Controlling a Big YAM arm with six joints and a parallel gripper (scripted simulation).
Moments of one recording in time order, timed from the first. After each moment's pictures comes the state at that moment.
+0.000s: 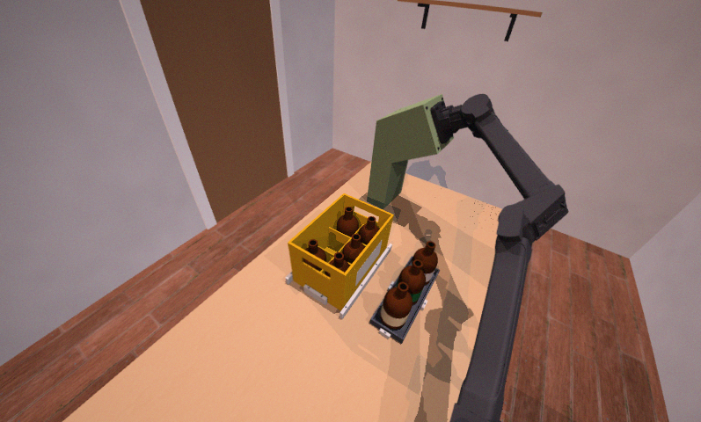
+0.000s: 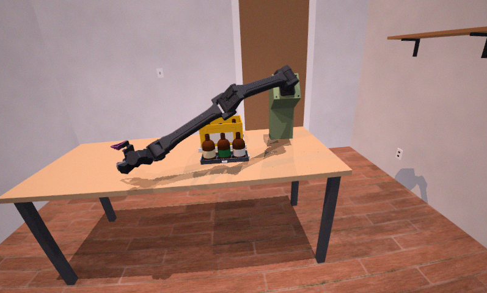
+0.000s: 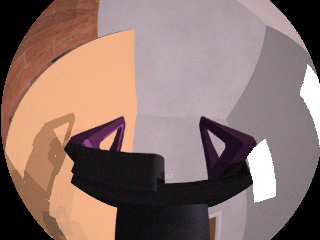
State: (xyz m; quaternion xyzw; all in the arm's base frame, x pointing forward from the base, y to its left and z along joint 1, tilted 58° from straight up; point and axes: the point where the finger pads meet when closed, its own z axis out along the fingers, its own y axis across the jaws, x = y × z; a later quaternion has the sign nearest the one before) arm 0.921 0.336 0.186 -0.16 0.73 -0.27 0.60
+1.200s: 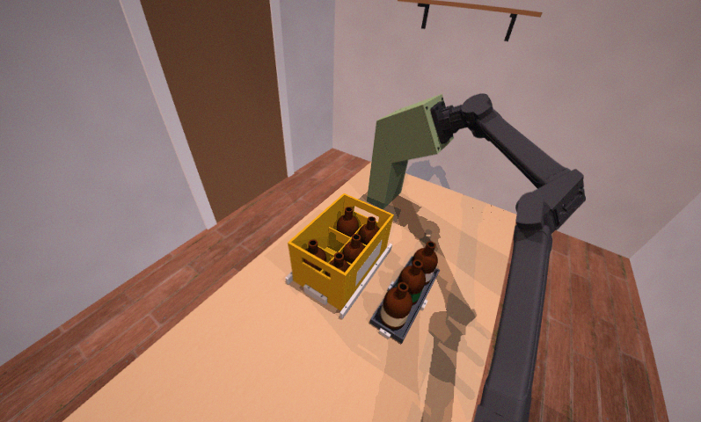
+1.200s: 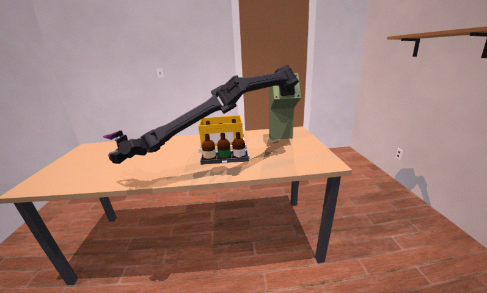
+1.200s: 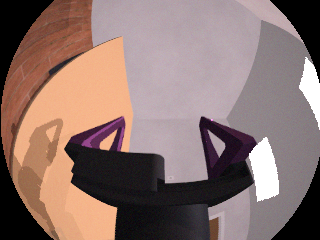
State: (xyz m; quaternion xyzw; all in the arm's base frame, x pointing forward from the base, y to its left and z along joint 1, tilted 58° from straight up) arm 0.927 0.297 0.236 -0.14 0.73 -0.26 0.61
